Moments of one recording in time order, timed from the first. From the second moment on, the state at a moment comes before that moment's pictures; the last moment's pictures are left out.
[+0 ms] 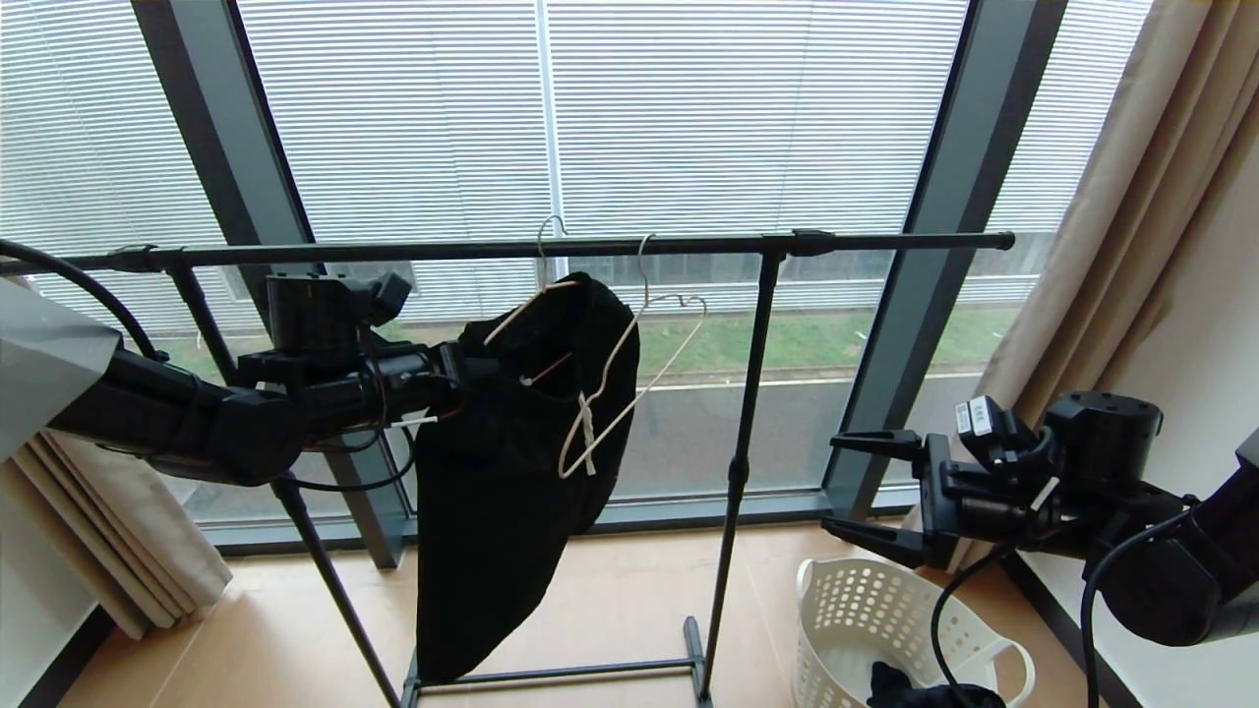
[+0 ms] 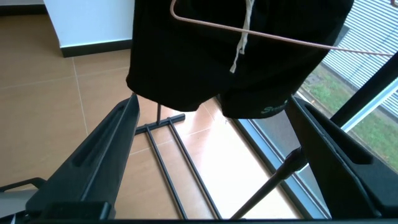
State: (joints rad) left arm -0.15 2.02 -1.10 -0.58 -0.40 -0.39; right arm 0.06 2.02 -0.55 -1.15 1.06 -0.36
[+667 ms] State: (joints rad) left arm -0.15 2.04 -1.09 -0.59 -0.35 -0.38; right arm 0.06 2.04 -0.56 -1.15 1.06 -0.36
